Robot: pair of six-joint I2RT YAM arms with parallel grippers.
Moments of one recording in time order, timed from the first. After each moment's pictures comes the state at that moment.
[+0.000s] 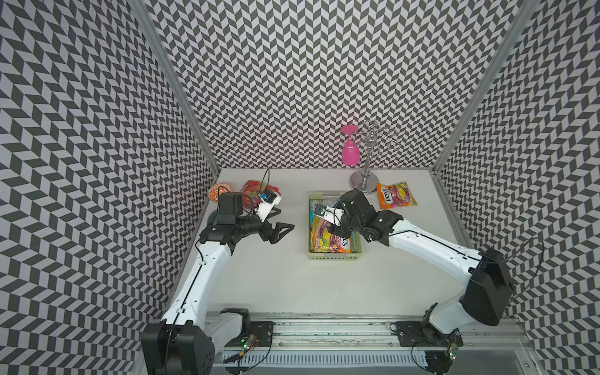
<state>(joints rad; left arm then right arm) -0.06 1.12 0.96 -0.55 0.86 0.41 0.75 1.58 1.27 -0.42 0.00 -0.54</state>
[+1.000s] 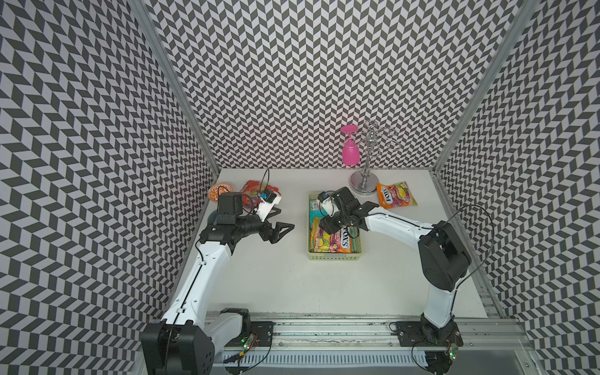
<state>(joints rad) -0.06 1.12 0.96 -0.54 0.86 0.41 0.66 1.89 1.39 -0.42 -0.17 0.01</state>
